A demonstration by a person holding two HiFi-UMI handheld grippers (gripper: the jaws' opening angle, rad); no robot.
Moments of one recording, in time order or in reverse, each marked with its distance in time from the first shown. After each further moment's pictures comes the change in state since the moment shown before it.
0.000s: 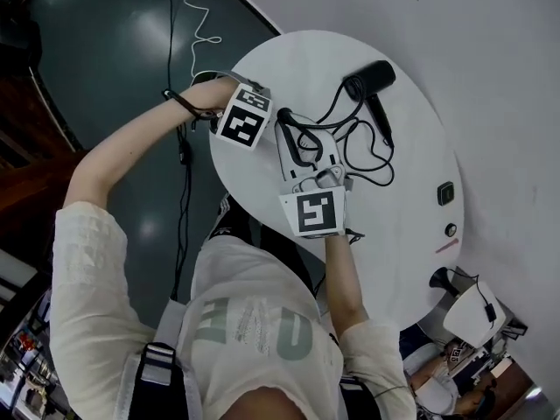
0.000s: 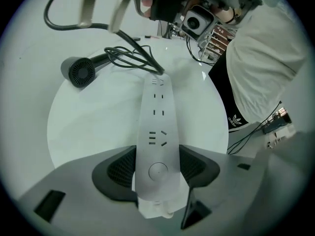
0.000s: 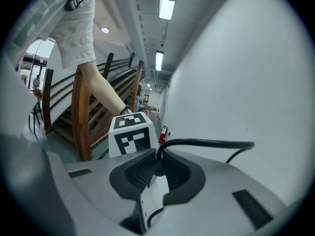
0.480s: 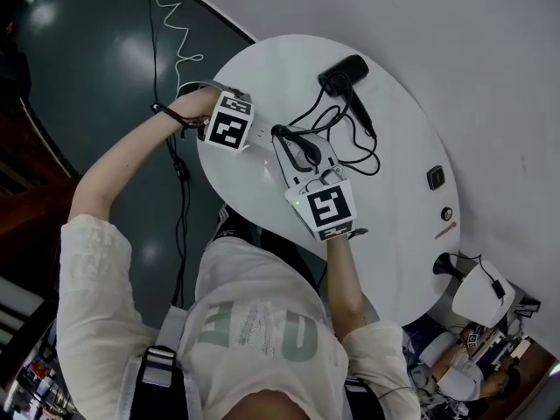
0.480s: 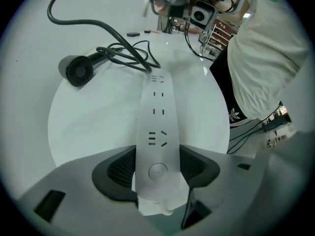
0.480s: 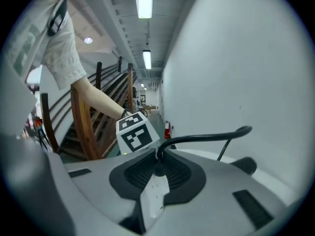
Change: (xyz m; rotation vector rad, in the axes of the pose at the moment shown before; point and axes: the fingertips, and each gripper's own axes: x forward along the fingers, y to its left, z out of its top) left arm 0.002 0.001 -0.003 0.004 0.061 0.011; right arm -0.036 -0.002 -0.023 0.289 0.035 0.054
